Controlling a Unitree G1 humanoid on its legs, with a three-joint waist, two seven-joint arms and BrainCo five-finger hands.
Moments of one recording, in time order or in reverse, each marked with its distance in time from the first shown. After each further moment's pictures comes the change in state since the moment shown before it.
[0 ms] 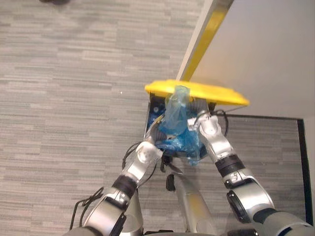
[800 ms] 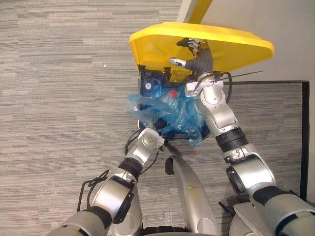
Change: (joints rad) left arm -0.447 -0.135 0.048 0.339 0.211 0.098 0.042; right arm -0.416 -0.036 0.065 -0.169 0.160 -0.021 -0.077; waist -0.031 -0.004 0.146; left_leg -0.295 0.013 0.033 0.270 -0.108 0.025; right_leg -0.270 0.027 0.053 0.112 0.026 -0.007
